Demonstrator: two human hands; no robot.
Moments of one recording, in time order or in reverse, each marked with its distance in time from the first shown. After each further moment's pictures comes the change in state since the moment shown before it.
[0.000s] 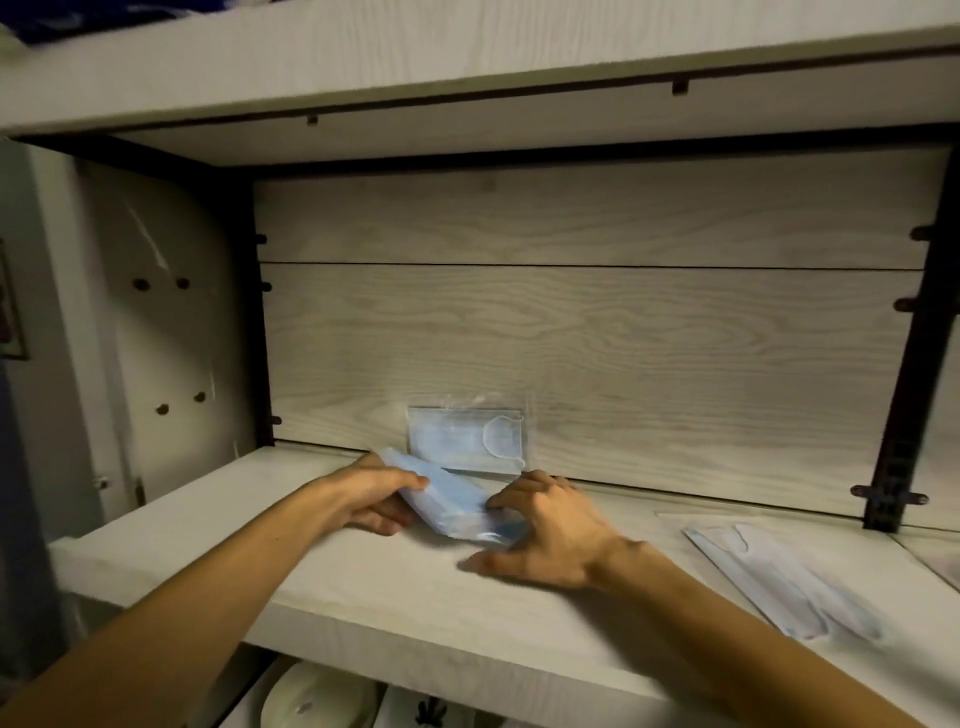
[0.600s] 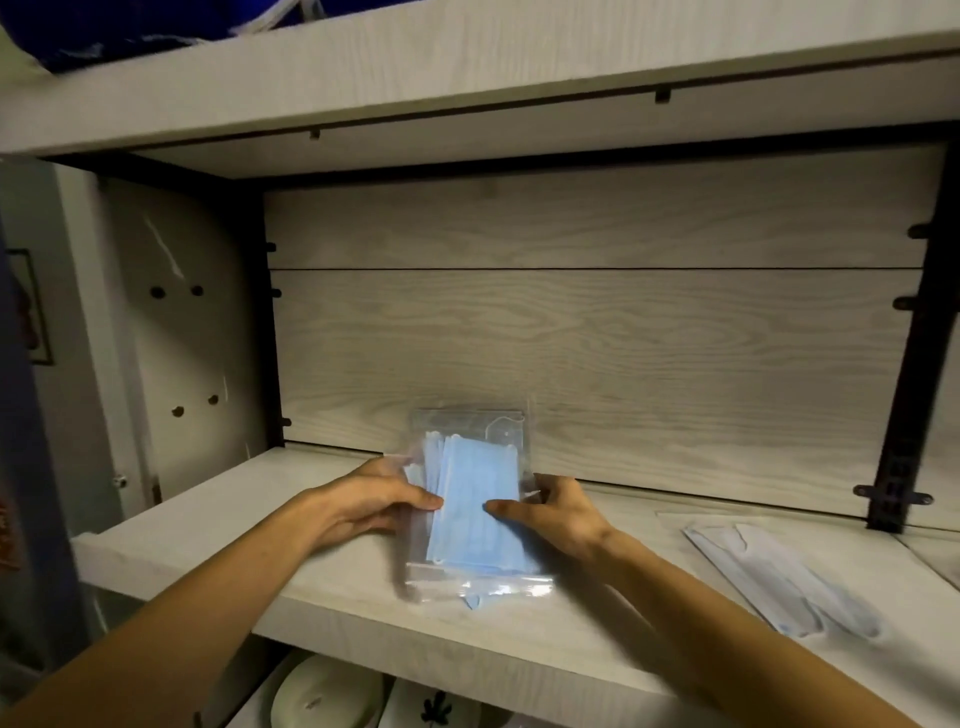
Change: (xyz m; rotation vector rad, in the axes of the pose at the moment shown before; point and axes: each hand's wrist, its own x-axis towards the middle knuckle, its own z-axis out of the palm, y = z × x) left_hand -0.028 0.001 0.005 -0.199 -0.192 0.134; right_hand 0.005 -0.001 -0.001 1.007 0.020 0.560
